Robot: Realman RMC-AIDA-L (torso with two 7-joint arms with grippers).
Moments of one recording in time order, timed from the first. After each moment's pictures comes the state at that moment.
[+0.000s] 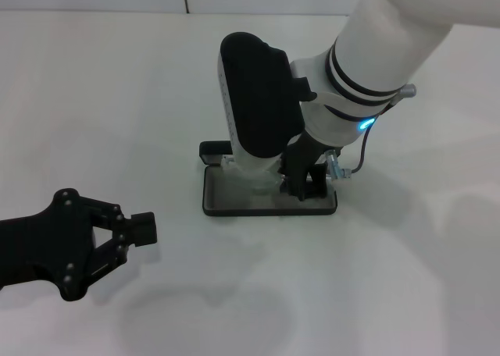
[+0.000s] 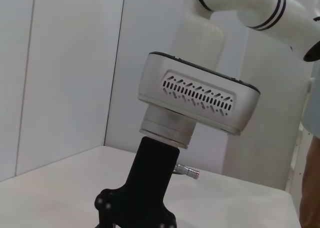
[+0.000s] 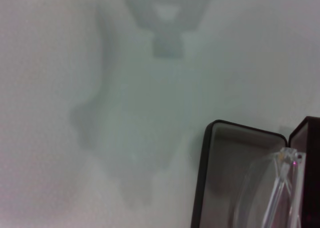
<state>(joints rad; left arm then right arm) -0.17 -1.98 1.02 0.84 1.58 1.85 -1.25 1.07 2.03 -1.97 -1.14 -2.38 -1.35 2.26</state>
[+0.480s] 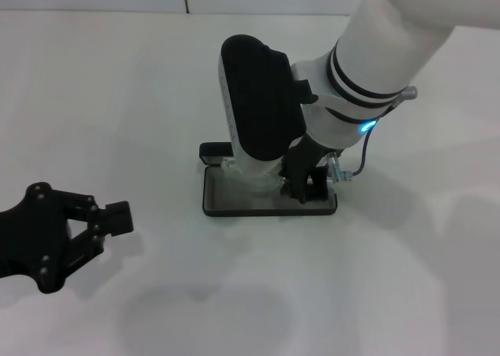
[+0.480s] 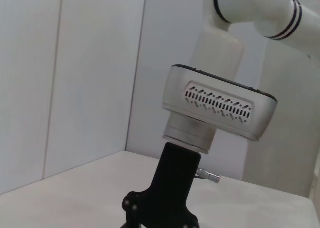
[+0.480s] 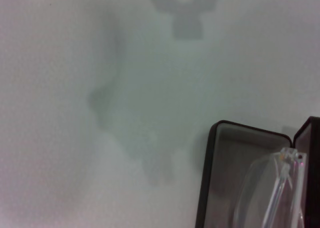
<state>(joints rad) -0.15 -1.98 0.96 0.84 1.58 1.86 -1.25 1.06 2.03 -1.97 -1.15 -2.38 -1.35 2.26</state>
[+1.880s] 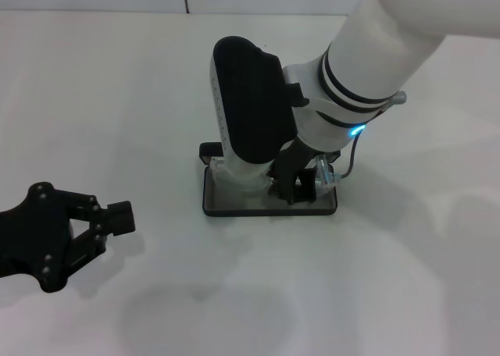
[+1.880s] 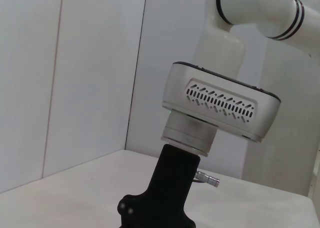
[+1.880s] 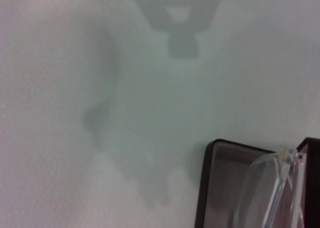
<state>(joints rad) -0.15 -1.98 0.95 0.84 1.59 1.86 -1.25 1.06 2.03 -2.00 -1.14 -2.35 -1.30 2.27</state>
